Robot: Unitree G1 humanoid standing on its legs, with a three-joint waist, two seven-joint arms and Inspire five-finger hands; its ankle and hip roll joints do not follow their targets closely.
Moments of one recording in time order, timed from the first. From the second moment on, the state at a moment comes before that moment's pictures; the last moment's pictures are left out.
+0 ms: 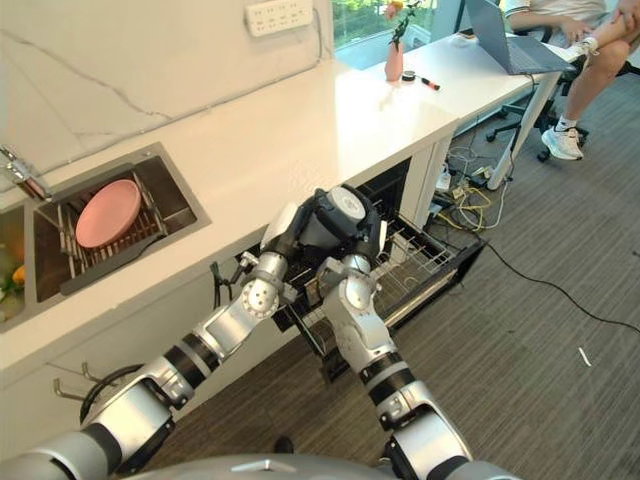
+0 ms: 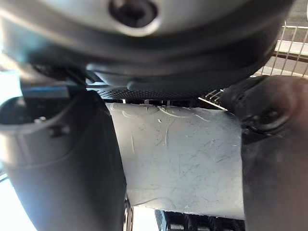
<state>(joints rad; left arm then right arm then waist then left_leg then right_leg) -0.52 0.25 -0.65 0.35 0.12 0.09 0.32 -0.42 -0.02 0.32 0.36 0.57 -0.21 -0.68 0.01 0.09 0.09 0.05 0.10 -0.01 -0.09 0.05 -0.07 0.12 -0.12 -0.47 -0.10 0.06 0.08</state>
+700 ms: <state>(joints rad) 0.22 0.59 -0.41 0.17 -0.19 -0.09 -0.03 -0.29 -0.27 0.08 0.55 0.31 -0.09 -0.51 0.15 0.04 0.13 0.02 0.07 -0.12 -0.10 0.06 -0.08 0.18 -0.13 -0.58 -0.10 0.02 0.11</state>
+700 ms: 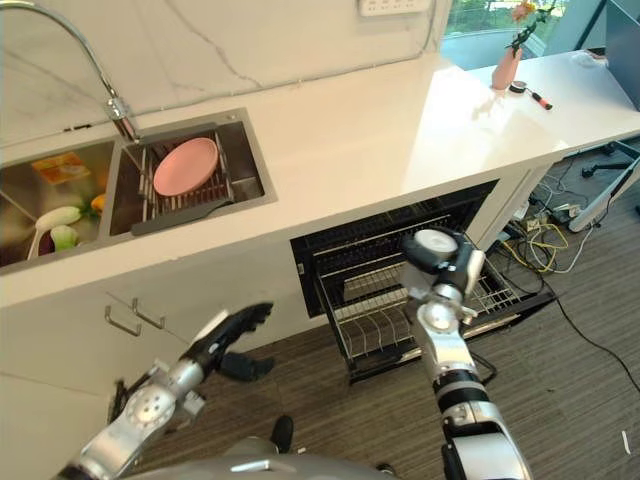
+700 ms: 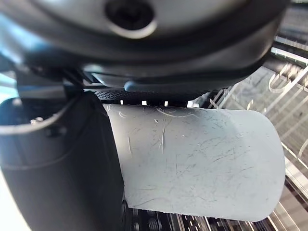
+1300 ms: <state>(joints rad) 0.23 0.45 -0.24 0.92 0.11 -0.05 0.04 -0.35 -0.33 0.11 1.03 0.18 -0.04 -0.35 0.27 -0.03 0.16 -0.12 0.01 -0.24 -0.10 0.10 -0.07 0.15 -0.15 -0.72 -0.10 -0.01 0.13</state>
